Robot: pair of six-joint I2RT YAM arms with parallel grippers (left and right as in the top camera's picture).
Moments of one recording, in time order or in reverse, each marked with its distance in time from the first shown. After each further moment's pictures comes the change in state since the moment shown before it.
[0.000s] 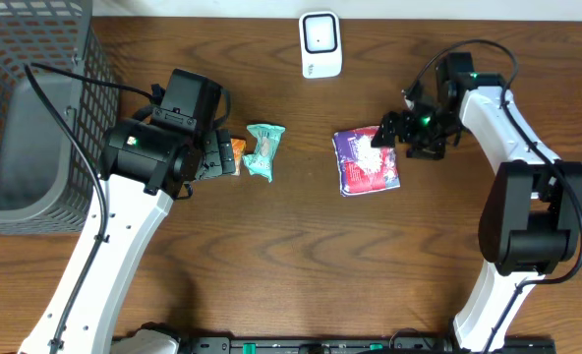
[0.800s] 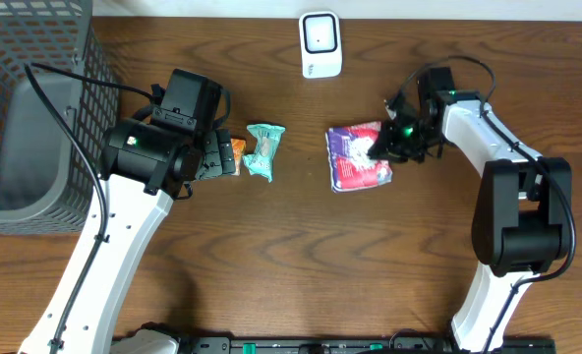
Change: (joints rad) left arm 0.000 0.000 0.000 0.000 0.000 0.000; right arm 0.058 0.000 -0.100 0.169 -0.110 0.065
